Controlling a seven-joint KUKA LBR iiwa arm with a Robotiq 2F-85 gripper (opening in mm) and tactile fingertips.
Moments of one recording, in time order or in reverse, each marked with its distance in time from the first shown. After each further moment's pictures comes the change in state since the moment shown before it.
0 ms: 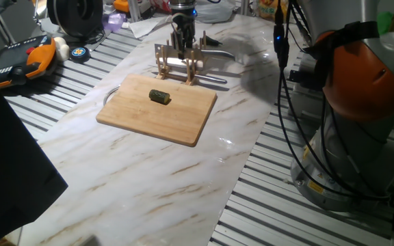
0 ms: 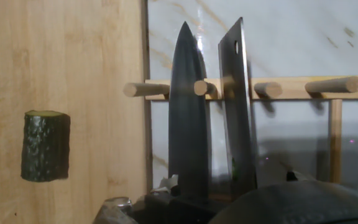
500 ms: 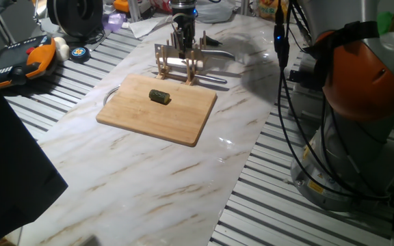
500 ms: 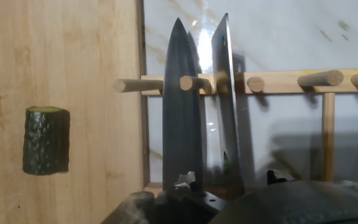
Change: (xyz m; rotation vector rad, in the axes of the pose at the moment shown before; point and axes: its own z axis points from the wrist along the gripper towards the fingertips) arm 0.000 -0.002 -0.001 -0.009 -0.002 0.002
